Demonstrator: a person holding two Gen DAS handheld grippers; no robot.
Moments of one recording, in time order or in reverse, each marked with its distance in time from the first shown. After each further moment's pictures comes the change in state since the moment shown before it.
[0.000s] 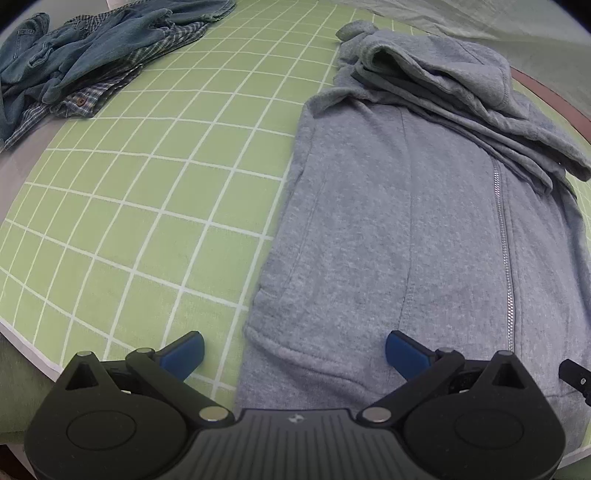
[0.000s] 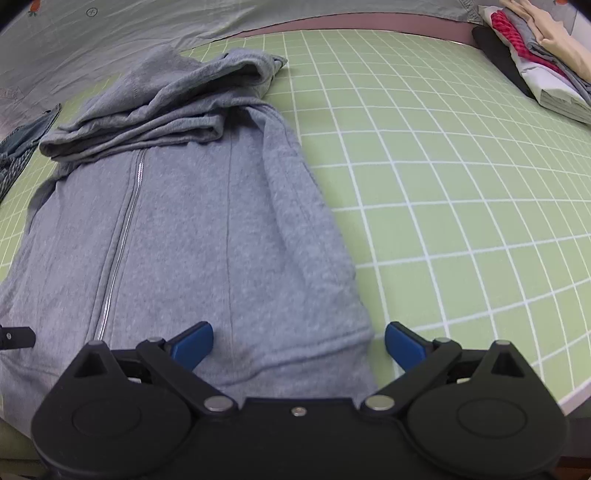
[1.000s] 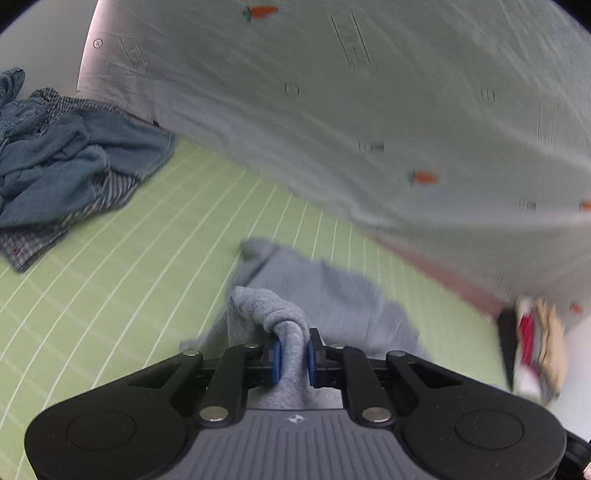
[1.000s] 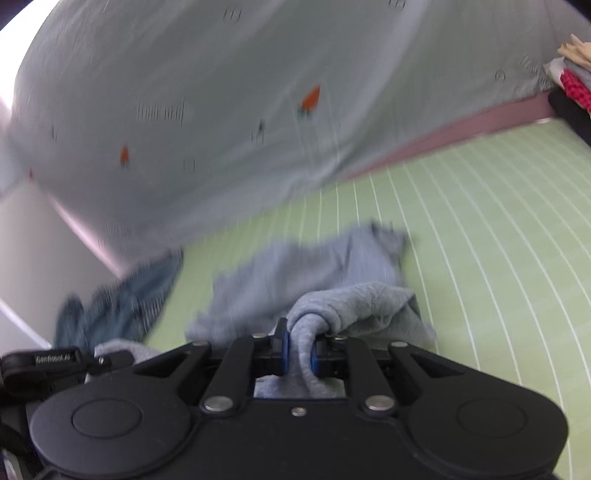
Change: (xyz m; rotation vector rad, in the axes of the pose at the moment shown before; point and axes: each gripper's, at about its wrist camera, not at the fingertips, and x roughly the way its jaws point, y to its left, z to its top) left arm -0.101 -0.004 0.143 -0.198 -0.428 -0.382; right arm -0.065 -0.001 0.141 0.142 -0.367 0.461
